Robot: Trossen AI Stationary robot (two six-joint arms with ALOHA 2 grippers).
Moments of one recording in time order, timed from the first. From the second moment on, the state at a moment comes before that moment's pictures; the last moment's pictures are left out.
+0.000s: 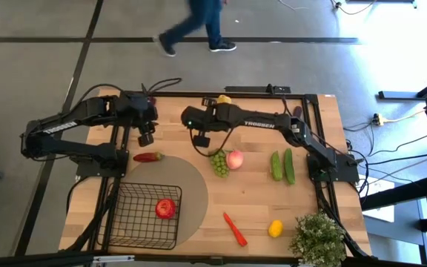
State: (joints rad) left arm 0.31 0.93 1.10 -1.00 -0.22 0.13; right arm -0.11 2.32 2.35 -1.11 0.43 -0.09
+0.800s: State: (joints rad) left arm 0.32 1.07 1.10 -0.76 -0.11 0.57; right arm -0.07 2.32 2.35 -0.92 0.45 -0.22
